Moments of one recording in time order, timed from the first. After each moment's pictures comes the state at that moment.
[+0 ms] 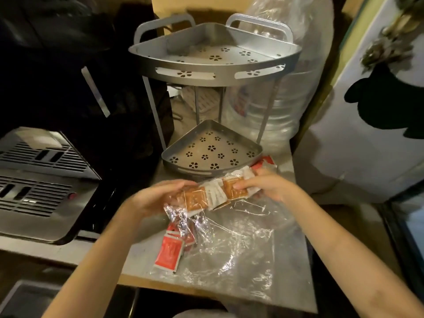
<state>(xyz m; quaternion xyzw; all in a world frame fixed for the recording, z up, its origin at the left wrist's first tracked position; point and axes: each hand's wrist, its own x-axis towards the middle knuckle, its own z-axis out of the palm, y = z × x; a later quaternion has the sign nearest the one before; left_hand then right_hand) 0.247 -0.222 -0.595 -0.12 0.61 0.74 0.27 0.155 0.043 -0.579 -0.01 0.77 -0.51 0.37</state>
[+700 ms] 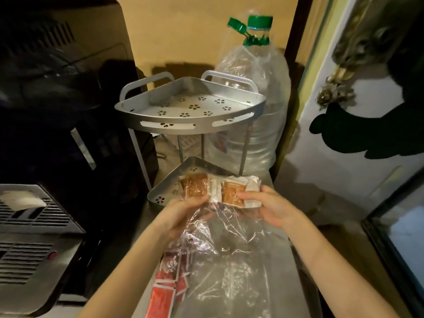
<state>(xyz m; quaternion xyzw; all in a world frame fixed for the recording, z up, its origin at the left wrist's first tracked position) 0.219 -0.146 -0.535 -0.16 0.57 0.79 0.15 0.165 0.063 -0.531 0.04 0.59 -0.75 0.30</state>
